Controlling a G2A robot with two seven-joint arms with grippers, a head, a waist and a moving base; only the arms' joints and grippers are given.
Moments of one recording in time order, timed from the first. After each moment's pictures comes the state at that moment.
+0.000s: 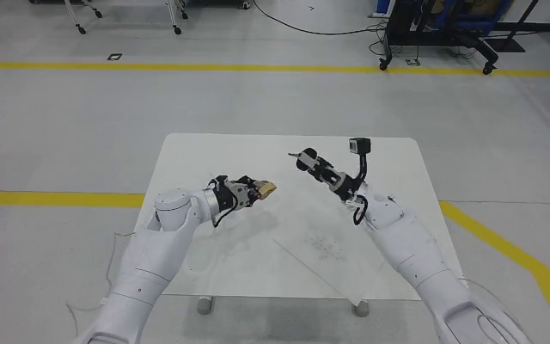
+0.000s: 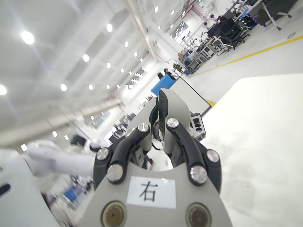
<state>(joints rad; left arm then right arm) 1.02 -1.27 -1.15 -1.21 -0.67 0.54 -0.74 -0.96 -1.23 1.02 -1.07 0.02 -0.96 0.44</state>
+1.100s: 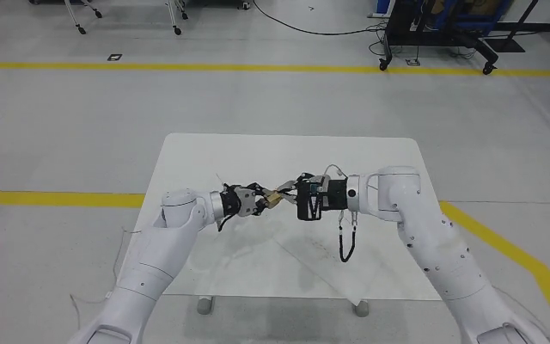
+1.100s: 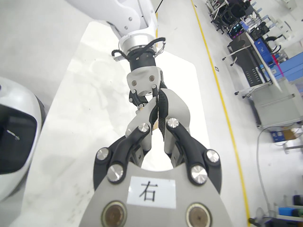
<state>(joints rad) 0.99 -1.28 -1.08 -1.14 -0.77 0.64 -0.86 -1.06 -1.09 1.09 -1.72 -1.59 -1.01 0.02</state>
